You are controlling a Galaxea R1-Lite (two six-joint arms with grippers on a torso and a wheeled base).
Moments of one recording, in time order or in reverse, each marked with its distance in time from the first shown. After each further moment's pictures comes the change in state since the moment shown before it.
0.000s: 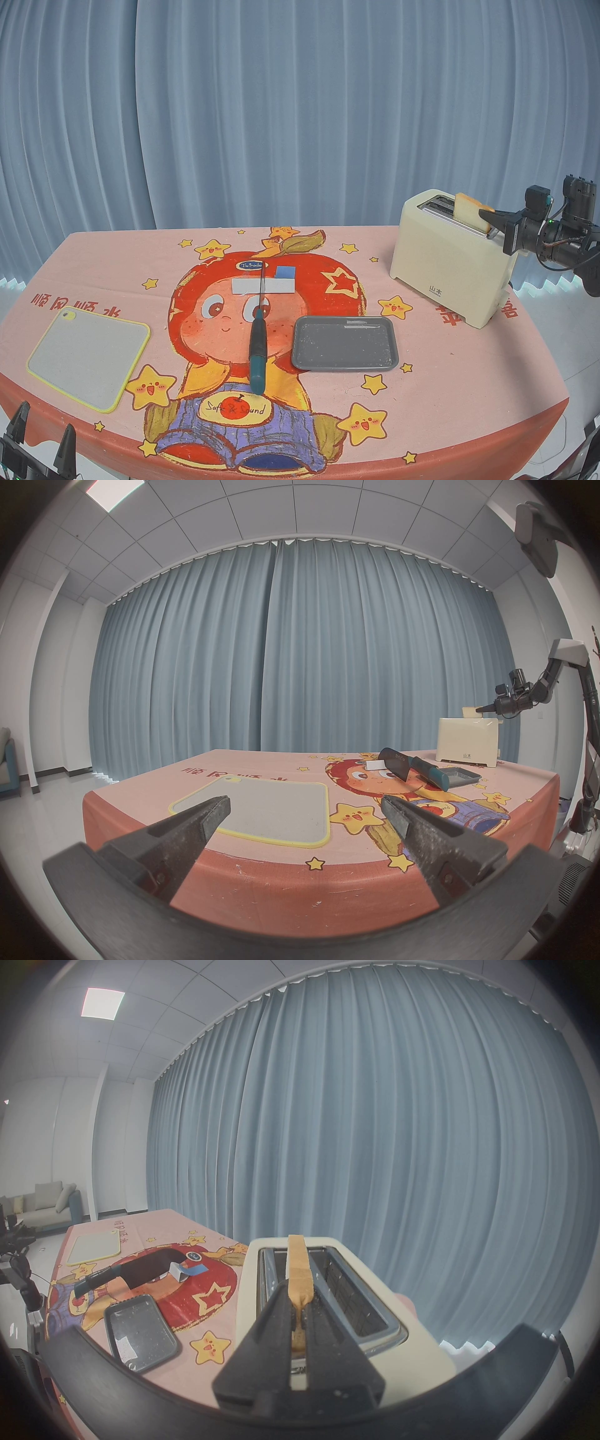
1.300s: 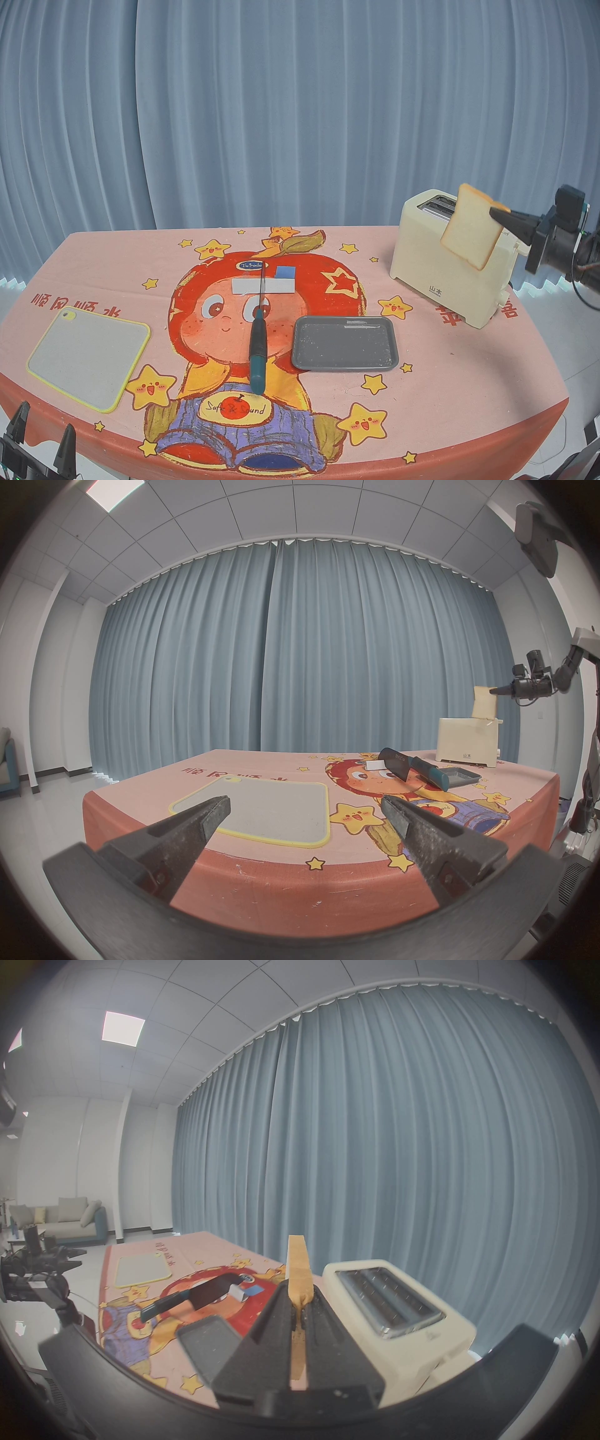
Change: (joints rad) left arm 0.000 0.000 0.000 0.000 0.000 0.000; right arm 0.143 -0.312 0.200 -0.010 -0.026 0.095
